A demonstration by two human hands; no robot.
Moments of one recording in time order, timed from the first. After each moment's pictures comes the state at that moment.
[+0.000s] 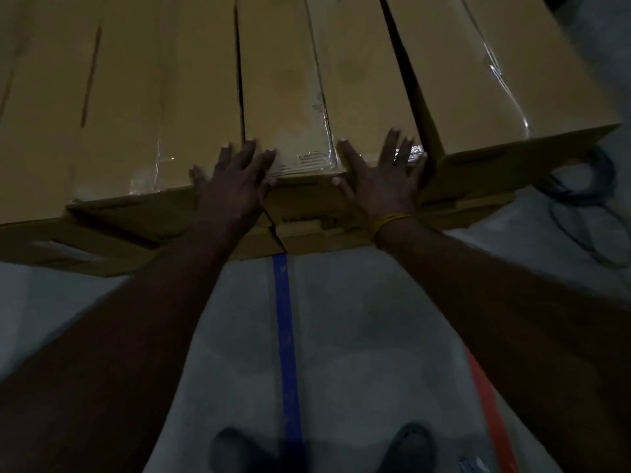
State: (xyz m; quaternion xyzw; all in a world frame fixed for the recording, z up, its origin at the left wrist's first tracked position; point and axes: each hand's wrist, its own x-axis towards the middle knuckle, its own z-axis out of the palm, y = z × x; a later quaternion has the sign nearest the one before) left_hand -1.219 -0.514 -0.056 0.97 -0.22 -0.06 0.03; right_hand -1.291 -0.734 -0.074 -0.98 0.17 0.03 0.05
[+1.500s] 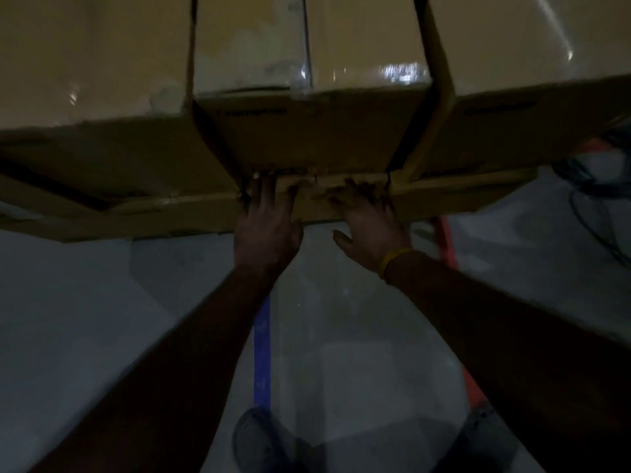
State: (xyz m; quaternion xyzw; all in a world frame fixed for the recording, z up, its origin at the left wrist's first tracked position) left_hand -1.314 -0.576 -0.203 0.98 -0.20 -0.01 0.06; right_hand -1.353 -0.767 -0.214 -0.98 -0.03 0.13 0.13
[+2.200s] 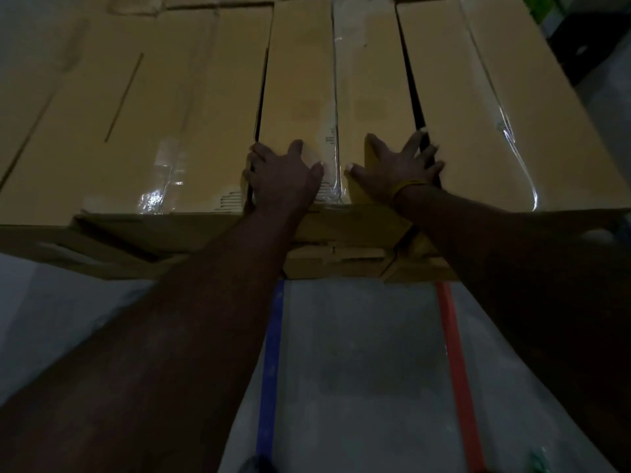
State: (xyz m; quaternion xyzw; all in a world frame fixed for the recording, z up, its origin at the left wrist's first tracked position) left_hand -1.173 -0.624 -0.042 0.99 0.01 -0.06 0.11; right_hand -1.197 -0.794 -0.041 -0.96 0.19 0.12 0.15
